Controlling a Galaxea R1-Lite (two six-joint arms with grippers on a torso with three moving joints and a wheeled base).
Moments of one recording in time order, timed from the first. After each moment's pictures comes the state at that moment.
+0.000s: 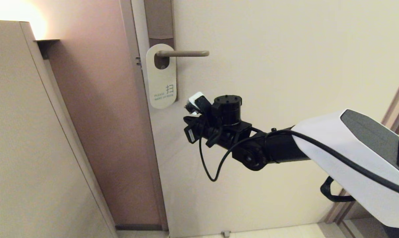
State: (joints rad) left arm 0.00 0.00 0.00 0.01 -0.01 0.05; right arm 0.67 2.33 -1.58 -0.61 0.03 -0.22
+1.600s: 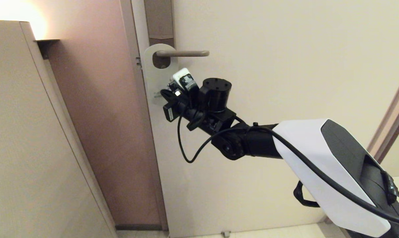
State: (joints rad) left arm 0.00 0.00 0.00 0.01 -0.01 0.05; right arm 0.72 2.49 -1.98 -0.69 0.11 -0.22
